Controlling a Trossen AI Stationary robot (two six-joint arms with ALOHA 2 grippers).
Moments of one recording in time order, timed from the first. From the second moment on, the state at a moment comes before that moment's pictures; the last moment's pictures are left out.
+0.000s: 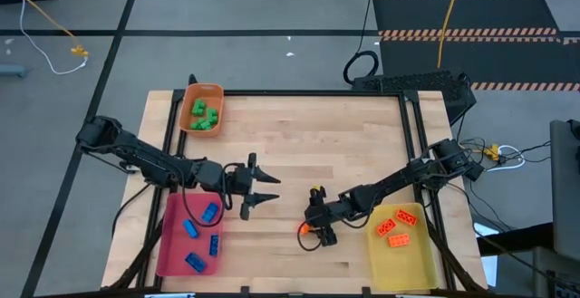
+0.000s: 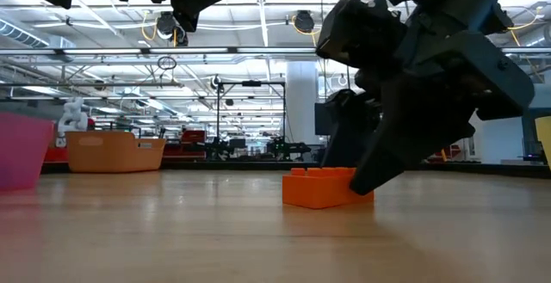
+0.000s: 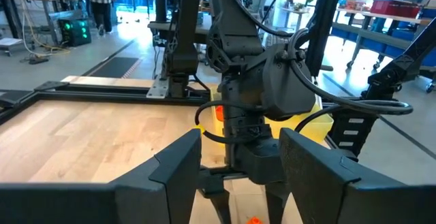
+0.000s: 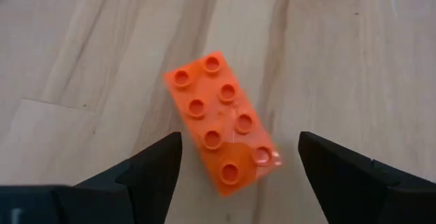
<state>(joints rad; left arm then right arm) -0.29 1.32 0.57 0.70 -0.18 -0.09 0.37 1.84 0.93 0.01 0.08 0.16</state>
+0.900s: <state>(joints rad) -0.29 1.32 0.57 0.66 -0.18 -0.11 0.39 1.62 0.88 -0.20 0.08 0.16</state>
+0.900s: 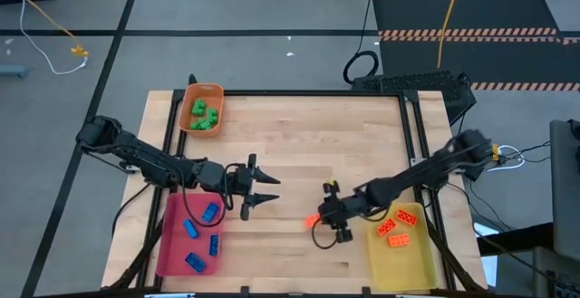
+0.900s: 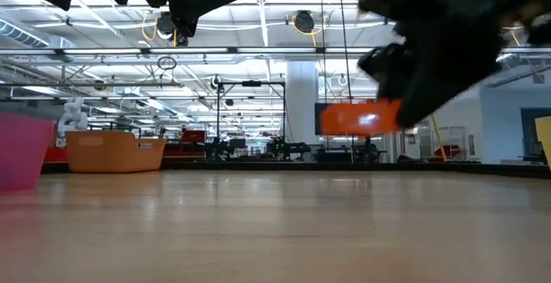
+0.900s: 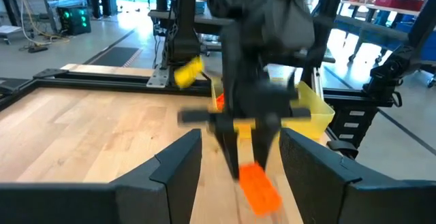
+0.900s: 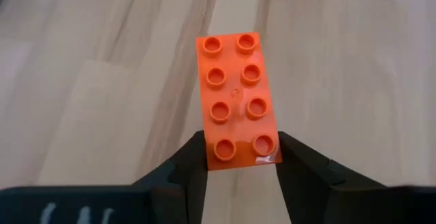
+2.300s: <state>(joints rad) -0.29 1.32 0.57 0.64 -0.18 -0.14 0.94 1.22 0.88 -0.95 -0.31 1.41</state>
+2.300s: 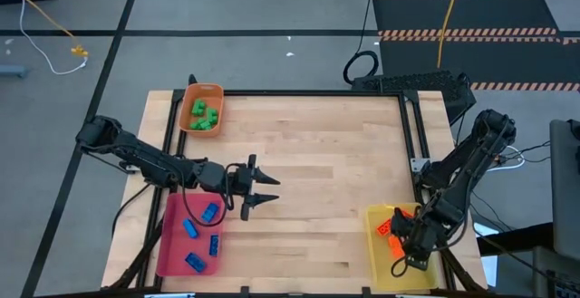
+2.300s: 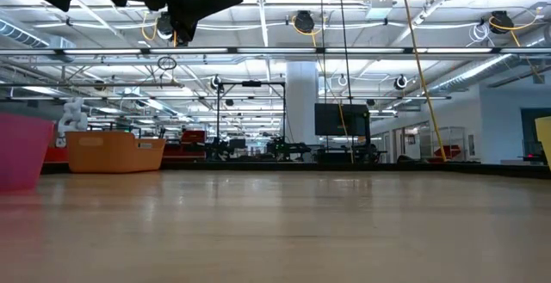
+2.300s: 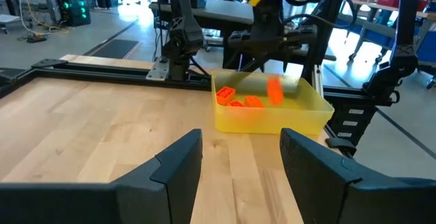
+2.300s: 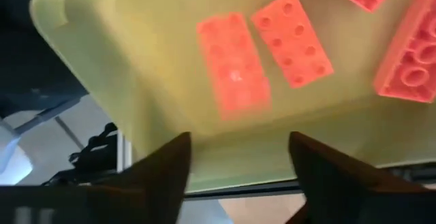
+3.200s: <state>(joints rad) -0.29 1.32 0.57 0.63 -0.18 -0.14 0.94 1.22 0.88 -1.01 0.34 1.05</state>
